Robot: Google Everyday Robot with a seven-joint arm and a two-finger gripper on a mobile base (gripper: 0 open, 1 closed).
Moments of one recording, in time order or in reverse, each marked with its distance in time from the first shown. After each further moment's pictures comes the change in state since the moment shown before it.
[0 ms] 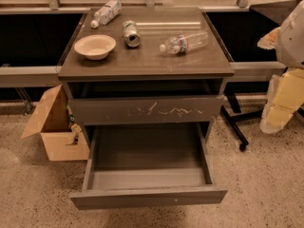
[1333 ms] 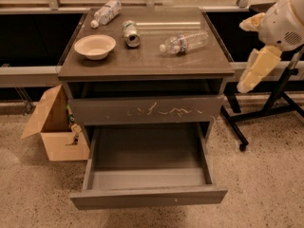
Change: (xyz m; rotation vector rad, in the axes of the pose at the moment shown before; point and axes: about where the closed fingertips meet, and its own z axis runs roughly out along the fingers) arm -0.014 -0.114 0.055 0.044 -0.293 -0.034
